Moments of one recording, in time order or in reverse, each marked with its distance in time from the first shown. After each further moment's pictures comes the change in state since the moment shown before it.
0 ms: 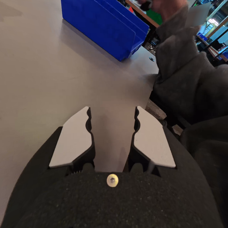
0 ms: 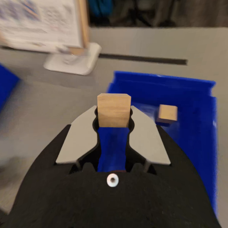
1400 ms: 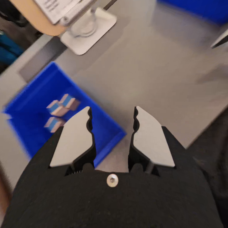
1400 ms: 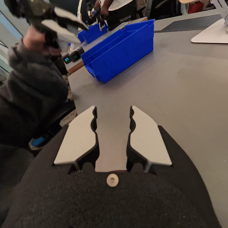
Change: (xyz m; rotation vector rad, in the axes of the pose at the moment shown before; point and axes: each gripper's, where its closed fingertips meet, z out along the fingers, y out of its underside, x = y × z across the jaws) left arm -0.111 -0.092 -0.168 -0.310 -0.615 0.330; right arm -0.268 0.170 -0.047 0.159 -0.806 -0.165
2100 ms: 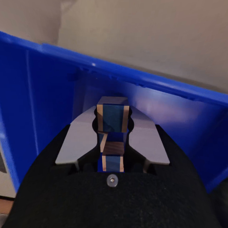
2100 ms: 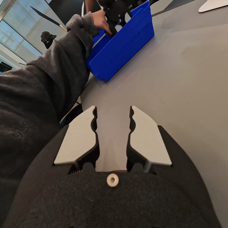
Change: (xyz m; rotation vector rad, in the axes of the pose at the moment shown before) left arm -0.137 0.073 0.177 -0.523 0.406 0.417; right arm 0.022 0.010 0.003 -0.019 -0.085 0.208
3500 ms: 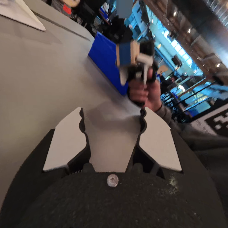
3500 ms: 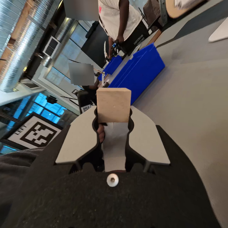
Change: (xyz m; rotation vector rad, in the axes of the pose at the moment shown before) left arm 0.259 -0.161 -0.061 1.239 0.323 -0.794; right arm 0.007 -0.094 0.027 0.153 -0.182 0.204
